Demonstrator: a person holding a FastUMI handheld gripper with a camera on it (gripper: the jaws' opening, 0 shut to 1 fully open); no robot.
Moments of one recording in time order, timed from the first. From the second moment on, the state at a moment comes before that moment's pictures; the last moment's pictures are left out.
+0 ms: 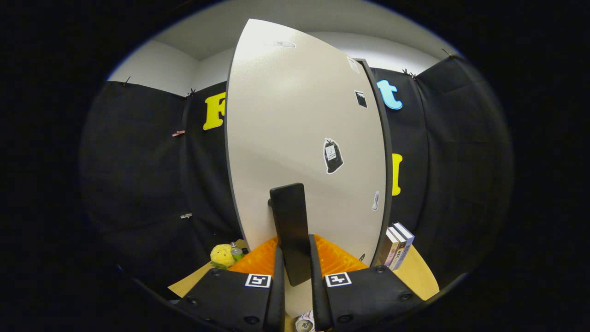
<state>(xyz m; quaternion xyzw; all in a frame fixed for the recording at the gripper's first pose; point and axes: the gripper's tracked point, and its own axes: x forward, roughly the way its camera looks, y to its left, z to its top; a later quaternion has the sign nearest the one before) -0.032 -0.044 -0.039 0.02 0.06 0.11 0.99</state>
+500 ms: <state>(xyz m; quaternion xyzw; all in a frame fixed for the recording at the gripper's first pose) -0.081 -0.148 -0.022 0.02 0.06 0.01 1.00</state>
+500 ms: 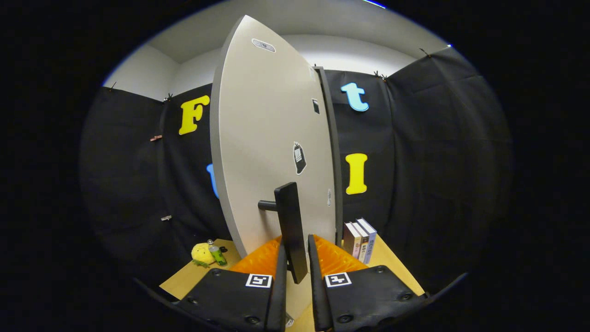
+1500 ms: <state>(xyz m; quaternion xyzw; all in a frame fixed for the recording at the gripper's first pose) -0.129 -0.110 -0.095 0.02 0.11 0.02 0.99</state>
